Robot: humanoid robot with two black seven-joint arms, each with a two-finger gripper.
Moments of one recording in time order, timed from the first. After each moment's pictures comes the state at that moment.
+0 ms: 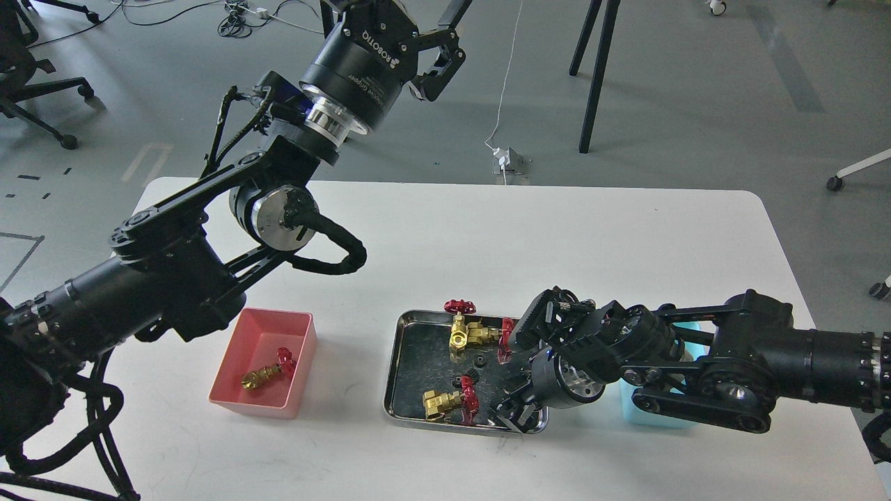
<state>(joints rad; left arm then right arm) -0.93 0.27 -0.57 -1.32 0.05 -0.05 -0.49 0.98 -0.31 -0.11 1.31 -1.78 0.49 0.02</state>
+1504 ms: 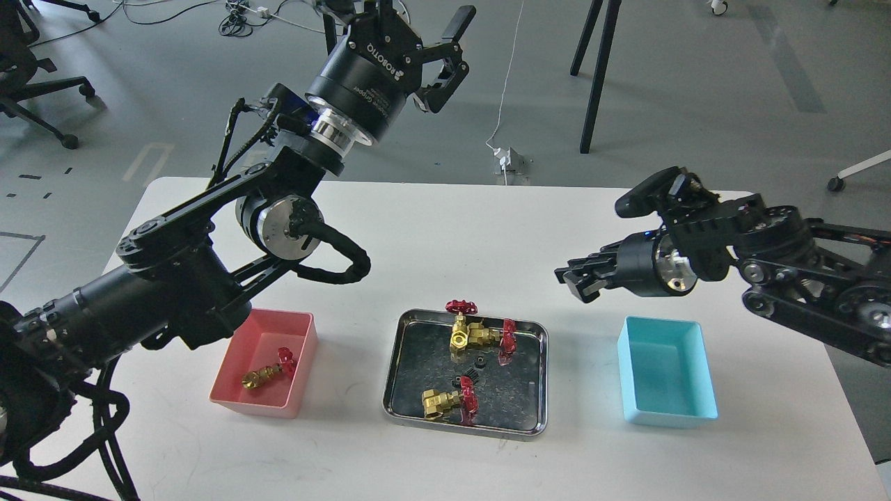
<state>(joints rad) -0.92 0.24 -0.57 -1.31 0.06 -0.05 -0.49 1.03 -0.78 0.19 1.46 -1.64 0.49 0.02</state>
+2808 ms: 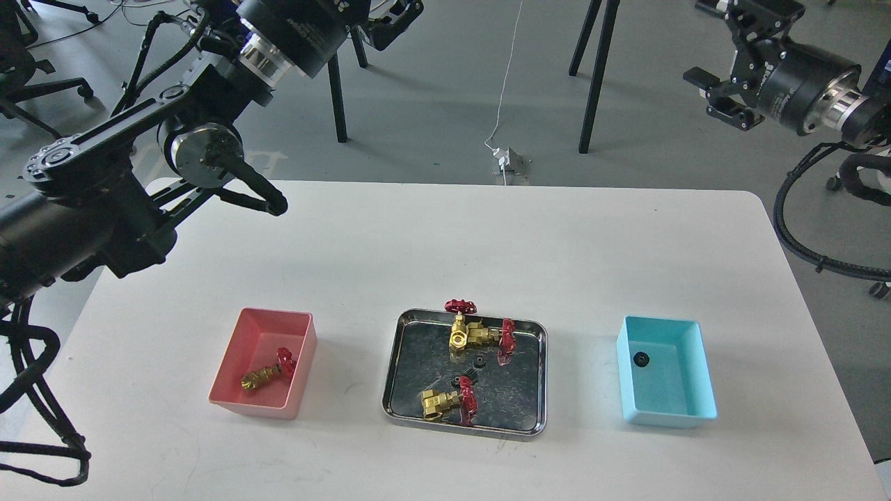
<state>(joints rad) -1.10 0.41 -0.49 -1.09 0.05 -0.41 -0.49 0.83 -0.49 1.16 0.86 -0.37 0.49 -0.14</state>
